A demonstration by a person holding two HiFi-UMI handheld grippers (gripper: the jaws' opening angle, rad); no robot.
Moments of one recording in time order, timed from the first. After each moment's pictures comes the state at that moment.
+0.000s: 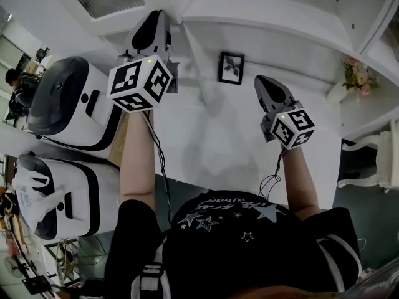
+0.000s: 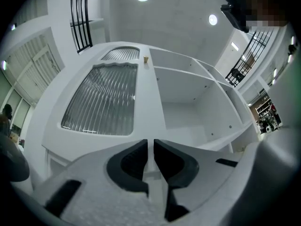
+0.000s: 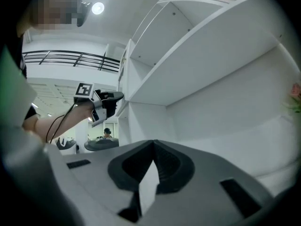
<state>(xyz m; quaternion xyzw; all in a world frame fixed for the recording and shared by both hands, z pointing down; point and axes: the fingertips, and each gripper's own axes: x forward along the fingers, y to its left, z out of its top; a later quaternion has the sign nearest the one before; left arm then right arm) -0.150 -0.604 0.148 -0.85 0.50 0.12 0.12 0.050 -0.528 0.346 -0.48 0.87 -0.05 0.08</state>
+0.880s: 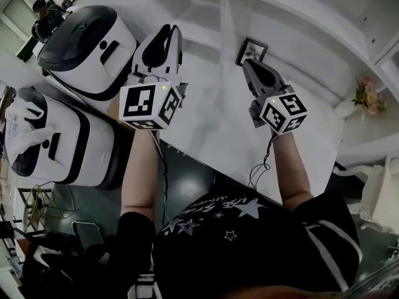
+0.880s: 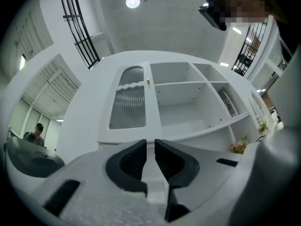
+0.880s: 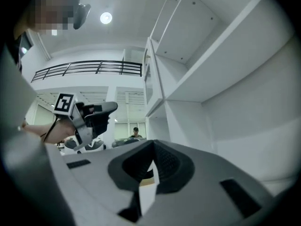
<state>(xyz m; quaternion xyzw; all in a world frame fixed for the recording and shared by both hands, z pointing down) -0.210 -0.456 0.206 -0.79 0.59 0.11 0.14 -0.047 -0.484 0.327 -0.35 0.93 -0.03 0.08</state>
